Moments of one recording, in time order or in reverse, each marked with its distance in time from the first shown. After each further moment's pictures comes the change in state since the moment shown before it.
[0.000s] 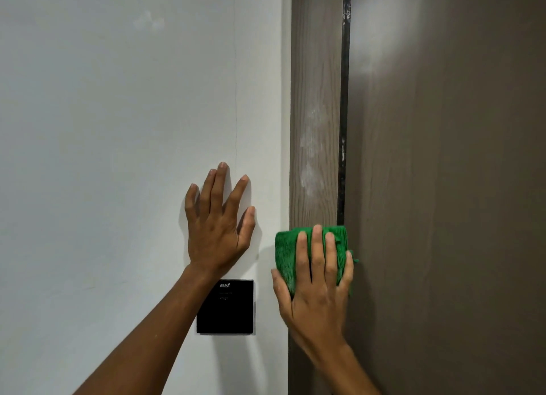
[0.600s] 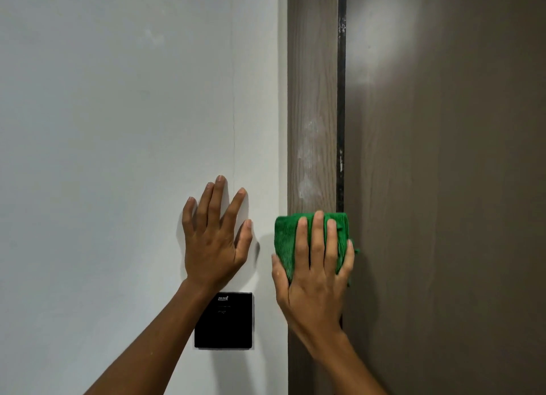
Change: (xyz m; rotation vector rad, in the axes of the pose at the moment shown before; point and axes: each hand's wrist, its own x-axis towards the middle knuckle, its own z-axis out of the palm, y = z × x) left_hand -0.002 0.000 -0.002 0.013 -0.008 0.003; right_hand 0.037 -0.004 0.001 0.019 0.070 0.025
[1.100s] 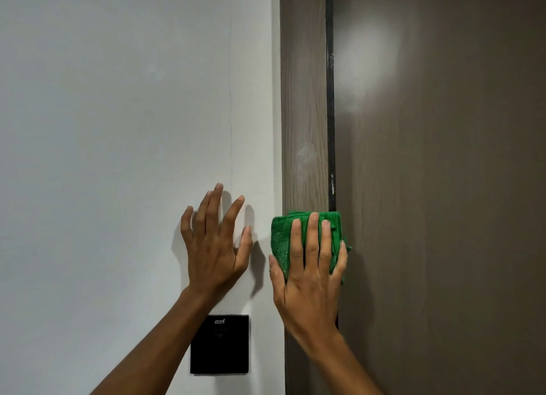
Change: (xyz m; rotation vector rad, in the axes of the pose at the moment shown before) left_hand 0.029 0.012 -0.018 -0.143 0.021 -0.051; right_hand 0.030 -0.001 -0.002 0.021 0.013 -0.001
